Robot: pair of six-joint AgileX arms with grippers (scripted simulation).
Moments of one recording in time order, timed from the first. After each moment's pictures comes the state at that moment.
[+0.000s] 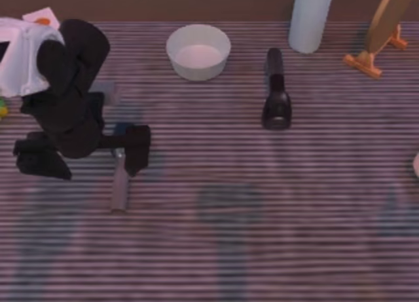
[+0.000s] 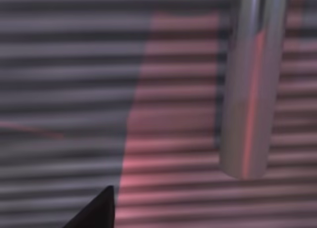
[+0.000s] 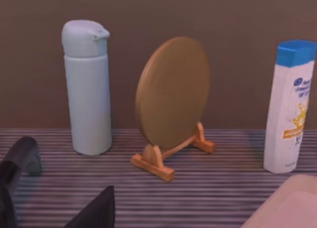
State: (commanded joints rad) left arm -0.33 1.80 1.18 -0.83 0.06 -0.30; right arm 0.00 0.00 0.00 0.00 0.00 0.00
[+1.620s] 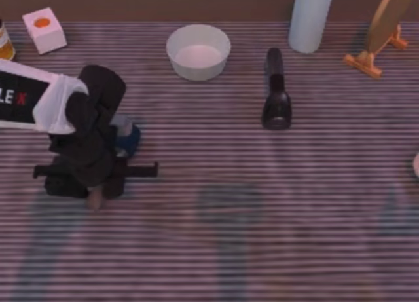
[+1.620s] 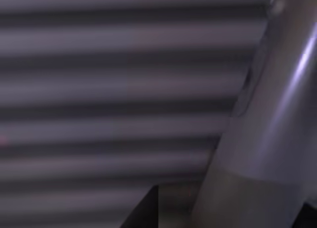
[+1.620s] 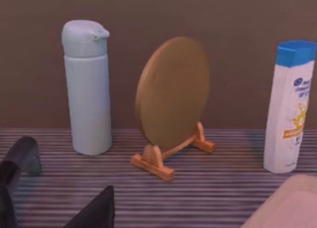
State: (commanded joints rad) left arm -0.35 2.03 1.07 -0.48 0.06 -0.31; right arm 0.00 0.00 0.00 0.00 0.00 0.00
